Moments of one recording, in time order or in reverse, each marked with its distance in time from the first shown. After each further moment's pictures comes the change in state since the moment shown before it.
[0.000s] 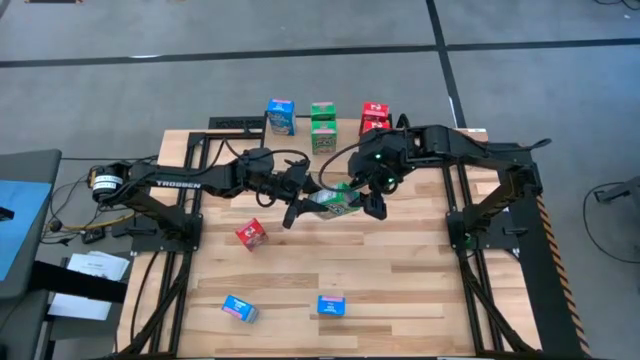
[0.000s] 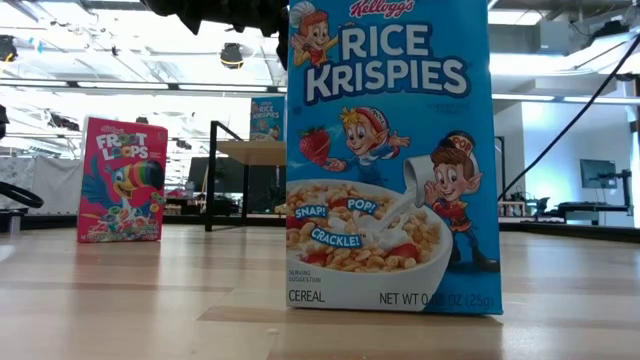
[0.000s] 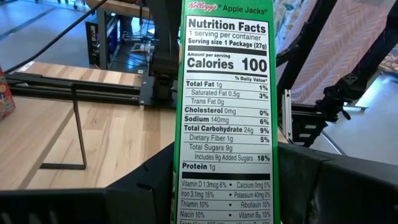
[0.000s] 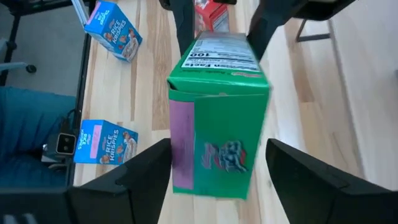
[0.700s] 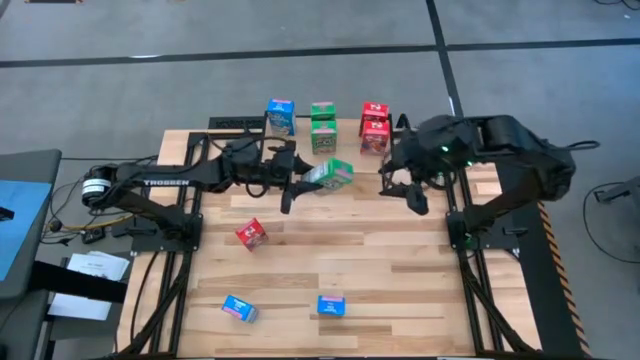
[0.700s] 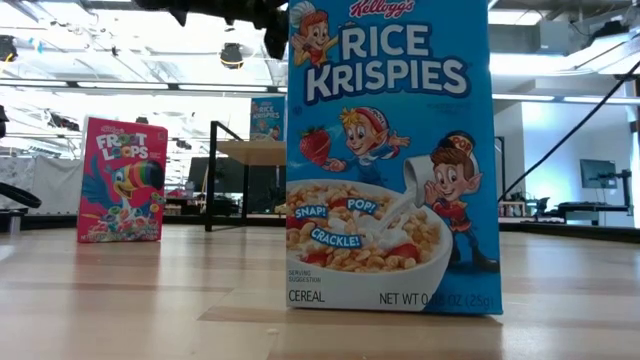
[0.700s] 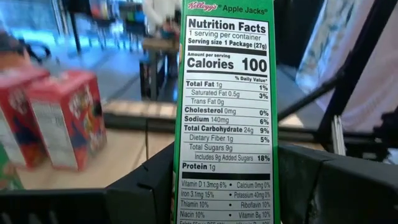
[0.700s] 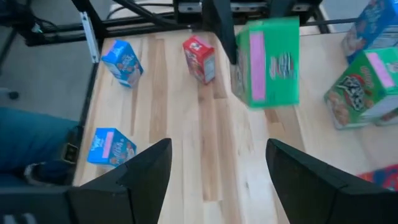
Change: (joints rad) left arm 0.057 -0.097 -0.029 0.028 -0.140 0.082; right arm 0.087 -0.199 0.093 -0.114 0.167 0.016
